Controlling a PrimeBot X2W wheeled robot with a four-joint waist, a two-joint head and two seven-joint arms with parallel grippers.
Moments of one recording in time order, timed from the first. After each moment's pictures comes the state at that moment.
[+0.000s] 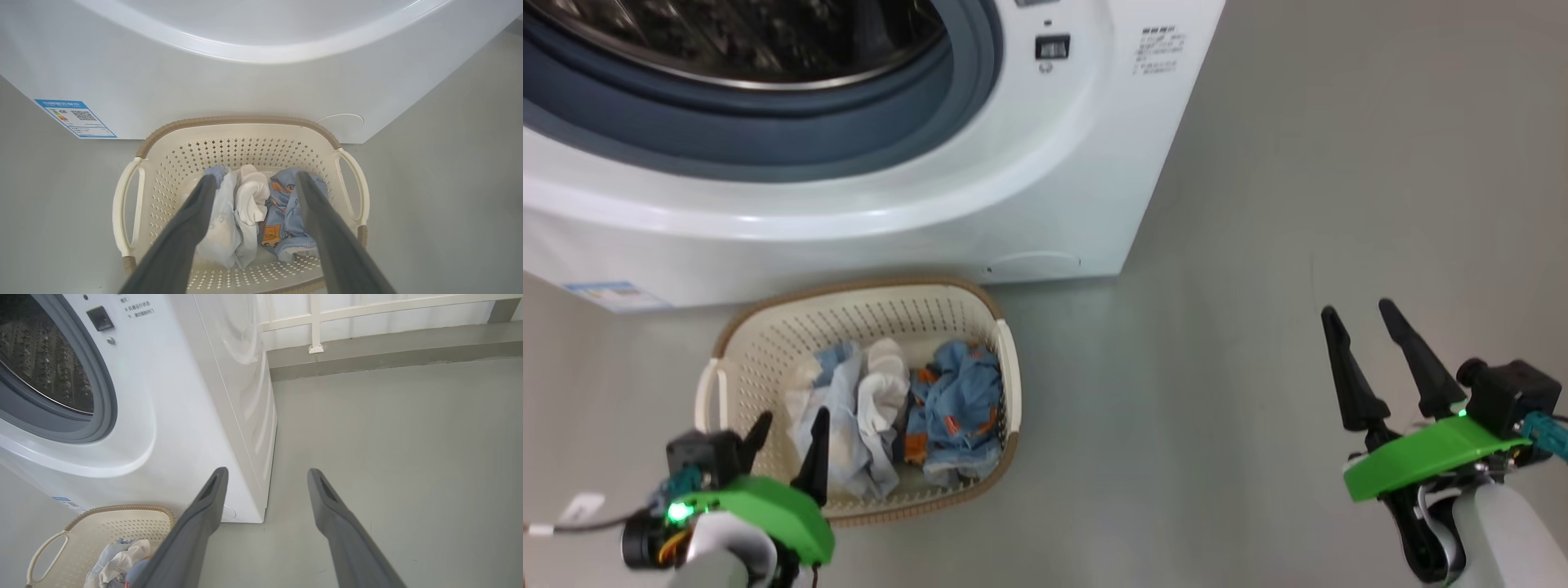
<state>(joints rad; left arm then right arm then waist) -0.36 0.15 -0.25 0.72 -0.44 -0.13 -0.26 -0.24 -0.21 0.06 0.28 0.39 0.13 -0.25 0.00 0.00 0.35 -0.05</state>
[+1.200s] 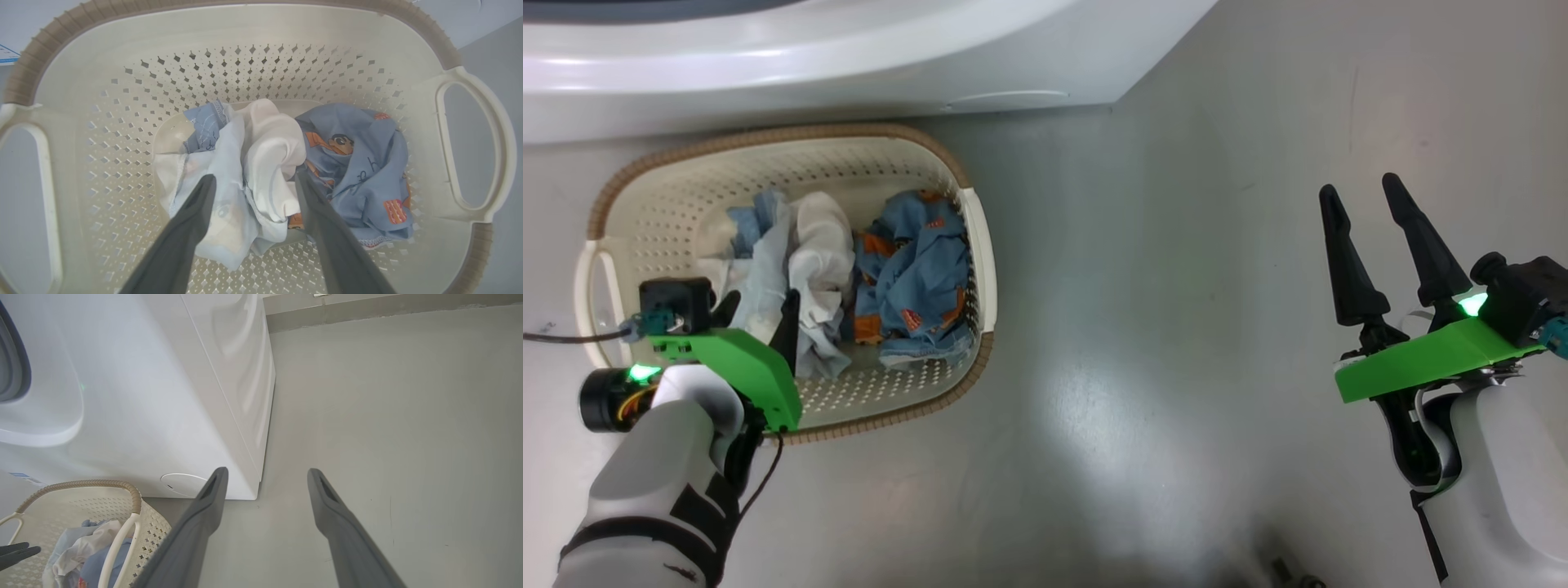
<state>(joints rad) -0.85 0.16 -0.49 1.21 -0.56 -0.13 -0.25 -0.43 -0.19 0.06 0.24 0.38 0.13 -0.25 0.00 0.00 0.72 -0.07</state>
